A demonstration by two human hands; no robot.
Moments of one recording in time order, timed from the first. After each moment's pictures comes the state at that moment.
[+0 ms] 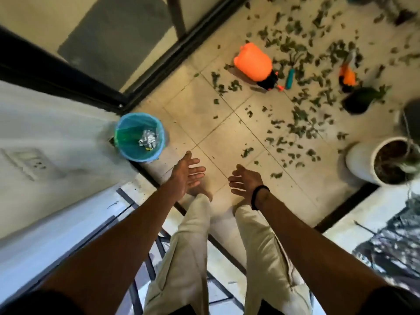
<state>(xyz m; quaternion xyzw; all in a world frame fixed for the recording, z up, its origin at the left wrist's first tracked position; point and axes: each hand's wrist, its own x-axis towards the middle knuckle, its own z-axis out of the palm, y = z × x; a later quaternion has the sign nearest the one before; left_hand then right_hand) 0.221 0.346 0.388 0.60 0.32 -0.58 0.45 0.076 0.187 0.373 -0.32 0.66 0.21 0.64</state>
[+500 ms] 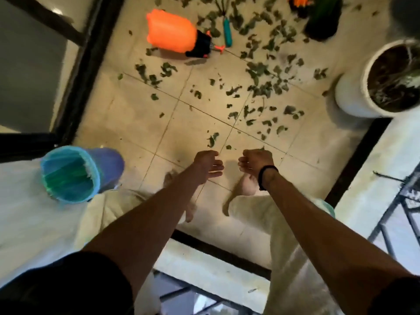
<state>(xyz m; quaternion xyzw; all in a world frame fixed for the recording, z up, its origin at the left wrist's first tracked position) 0.065 0.129 0.211 0.67 0.20 -0.65 0.29 -0.079 0.040 0.187 -0.25 0.72 0.08 0.64</state>
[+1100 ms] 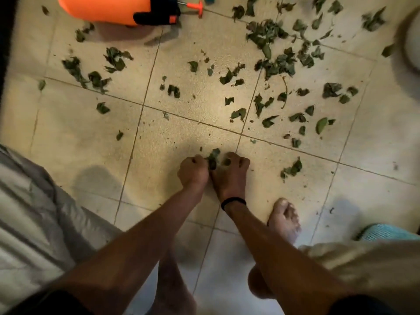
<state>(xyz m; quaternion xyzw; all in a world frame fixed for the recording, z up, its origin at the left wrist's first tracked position) 0.090 0.126 -0.125 0.88 -0.02 -0.43 0.18 -0.006 0.117 -0.120 -0.54 0.69 -0.04 0.49</state>
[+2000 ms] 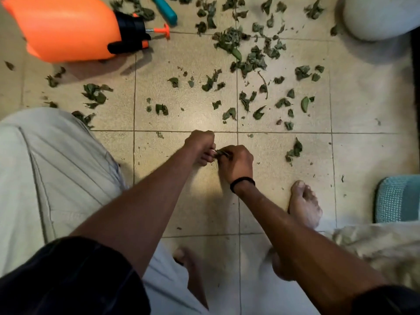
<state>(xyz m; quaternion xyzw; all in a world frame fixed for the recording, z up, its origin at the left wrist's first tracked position) 0.150 0.039 -0.099 0.72 -0.19 -0.67 0.05 0.026 0.098 -0.127 -0.57 0.73 -0.12 0.34</state>
